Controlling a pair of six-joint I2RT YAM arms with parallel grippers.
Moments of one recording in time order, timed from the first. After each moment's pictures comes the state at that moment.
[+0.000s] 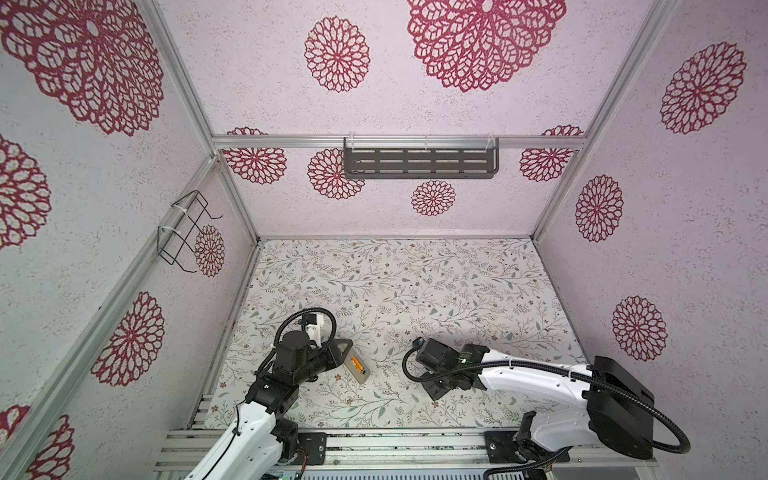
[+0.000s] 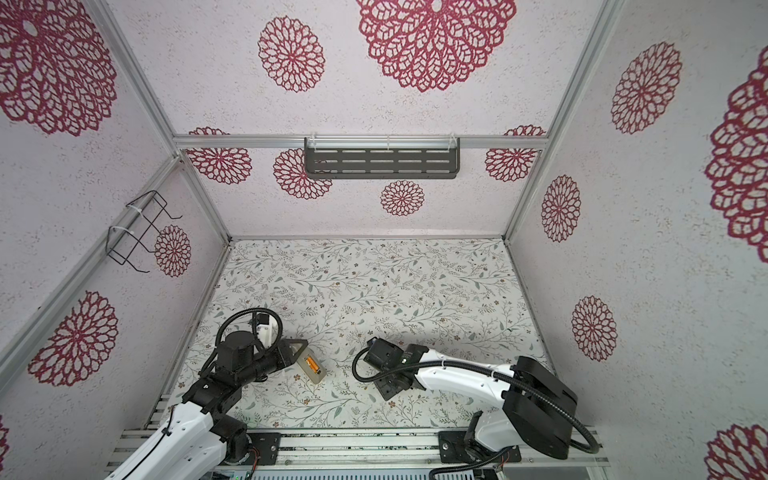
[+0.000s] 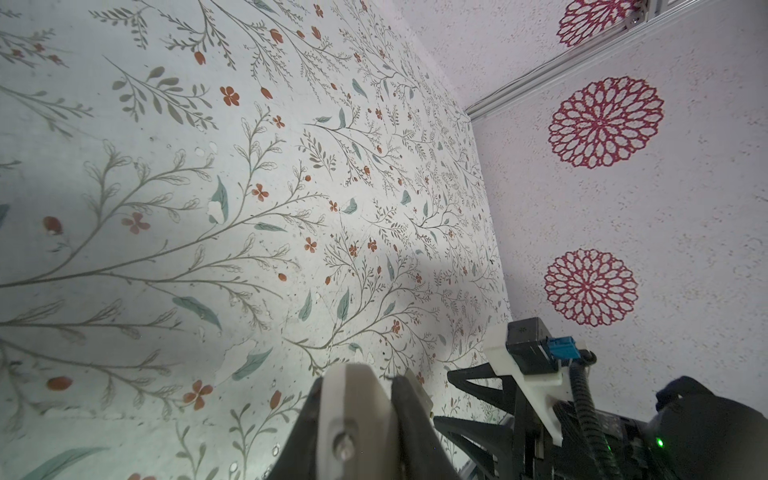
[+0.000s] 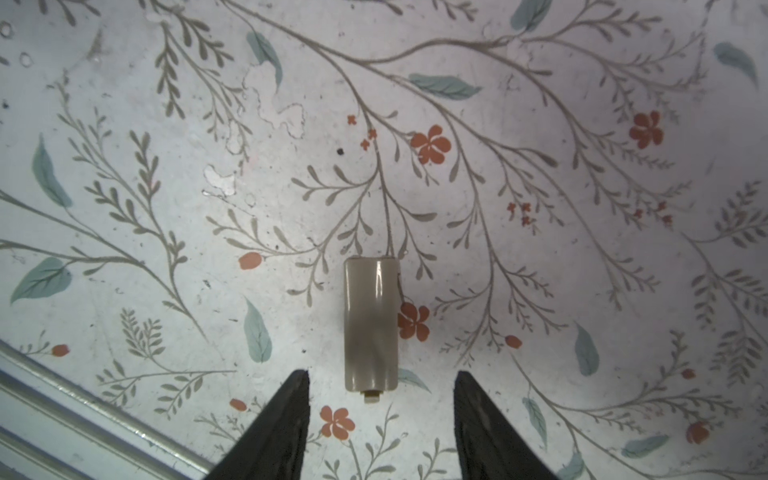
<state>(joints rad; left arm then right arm) -0.37 0.67 0.32 -0.16 0.35 -0.79 1.08 1.39 0.78 -0.68 0.09 0.42</state>
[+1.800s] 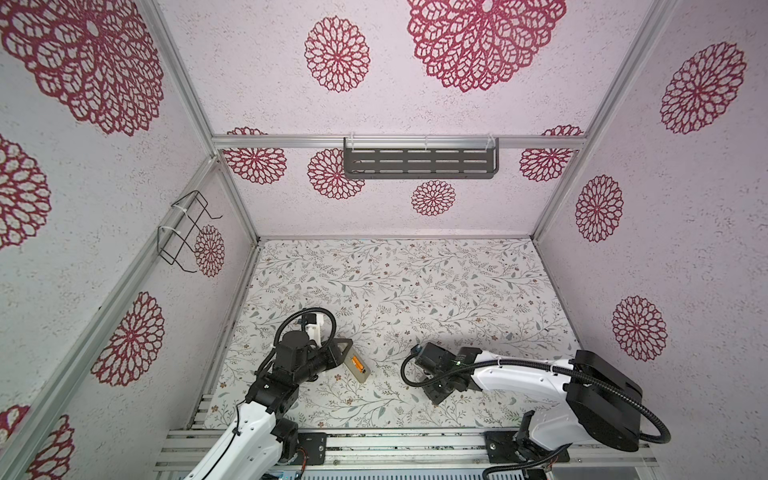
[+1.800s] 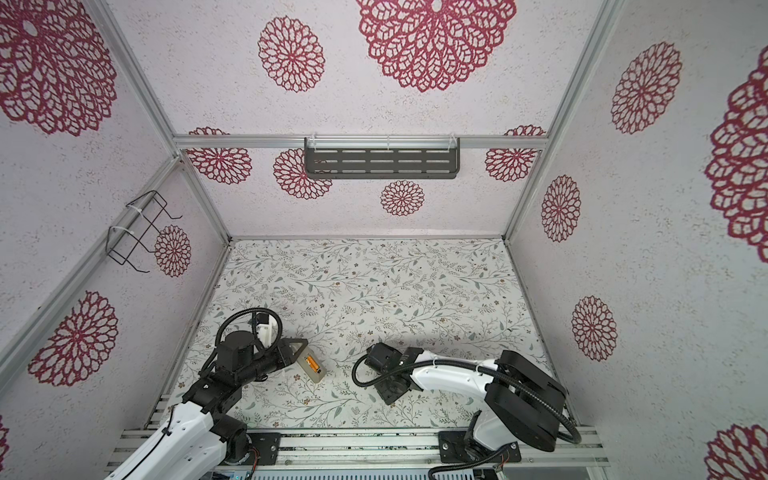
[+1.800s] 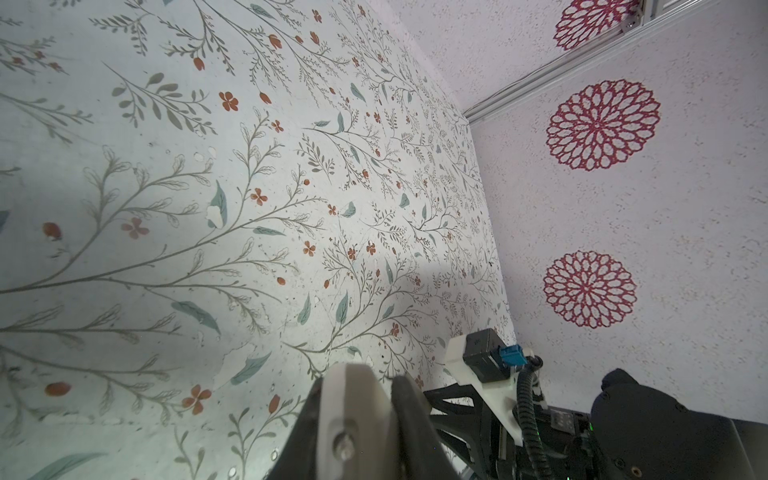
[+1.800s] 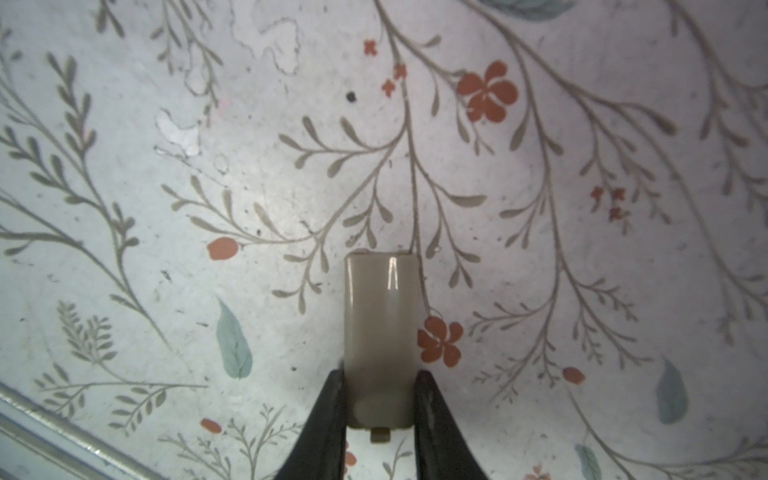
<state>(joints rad) -0.37 0.67 0.32 -0.16 0.35 -0.79 1.06 1.45 0.73 -0.61 0.03 0.37</state>
